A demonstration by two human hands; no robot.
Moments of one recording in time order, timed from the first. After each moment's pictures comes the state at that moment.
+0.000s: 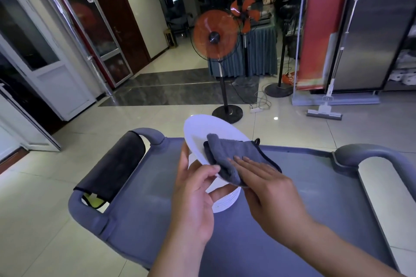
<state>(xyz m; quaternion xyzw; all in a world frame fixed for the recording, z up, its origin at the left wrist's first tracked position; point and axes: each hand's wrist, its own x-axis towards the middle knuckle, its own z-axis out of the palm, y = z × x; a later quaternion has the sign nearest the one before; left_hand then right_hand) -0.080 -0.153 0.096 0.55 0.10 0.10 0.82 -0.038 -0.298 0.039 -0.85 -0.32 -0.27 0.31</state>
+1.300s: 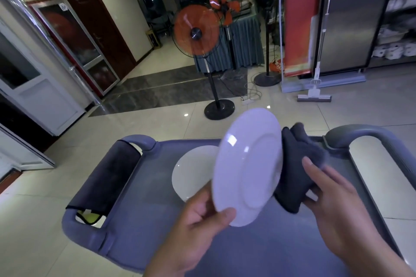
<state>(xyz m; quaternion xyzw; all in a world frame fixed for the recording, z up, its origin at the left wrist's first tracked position) -0.096 -0.143 0.065 0.66 -0.12 -0.08 0.74 -0.063 -0.366 0.053 -0.51 0.15 0.01 0.85</state>
